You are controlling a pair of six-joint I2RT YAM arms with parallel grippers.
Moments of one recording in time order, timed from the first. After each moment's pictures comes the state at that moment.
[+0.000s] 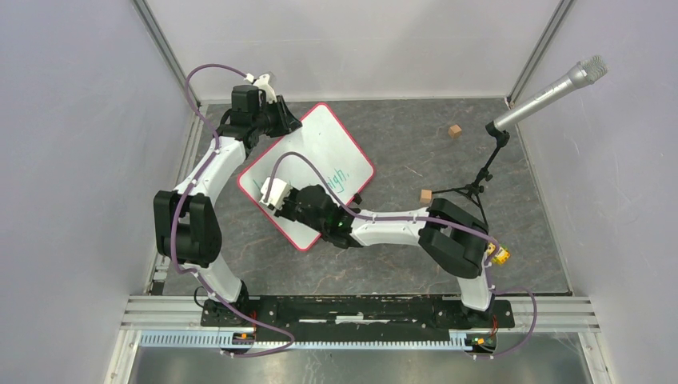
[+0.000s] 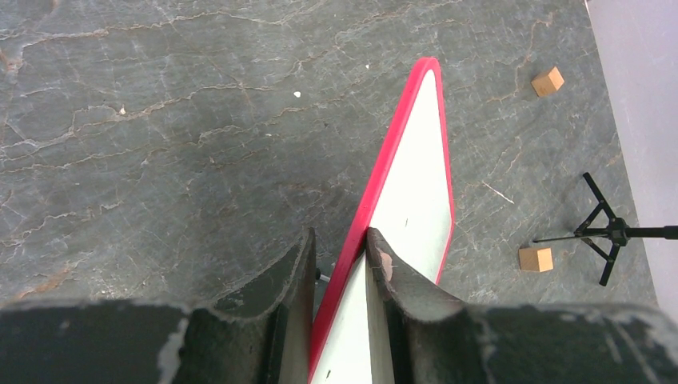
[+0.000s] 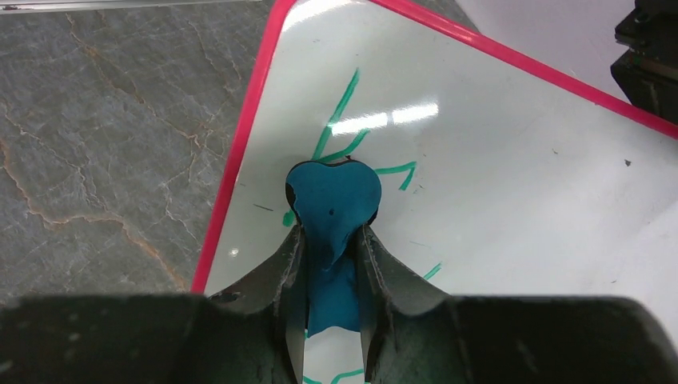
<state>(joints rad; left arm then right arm) -0.16 1.69 1.40 -0.22 0.34 -0.34 1.15 1.96 1.28 0.49 0.18 -0.35</state>
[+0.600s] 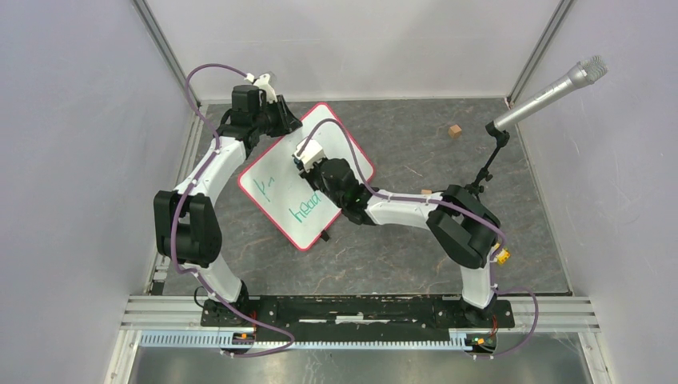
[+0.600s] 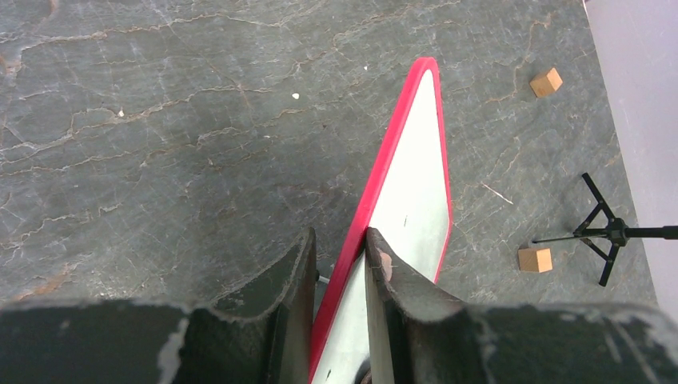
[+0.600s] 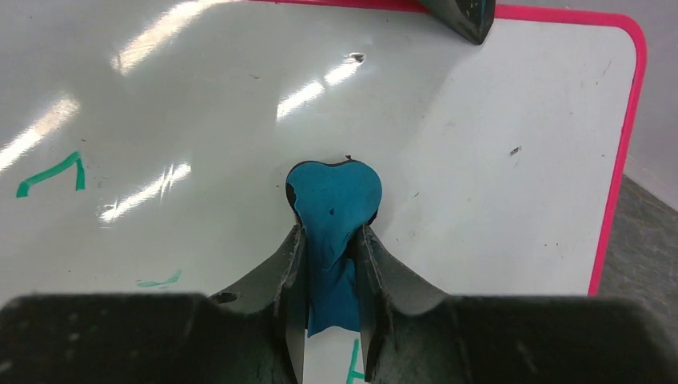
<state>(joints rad) -0.16 1.69 1.40 -0.21 0.34 -0.34 0.96 1.94 1.24 0.54 0.28 -0.15</state>
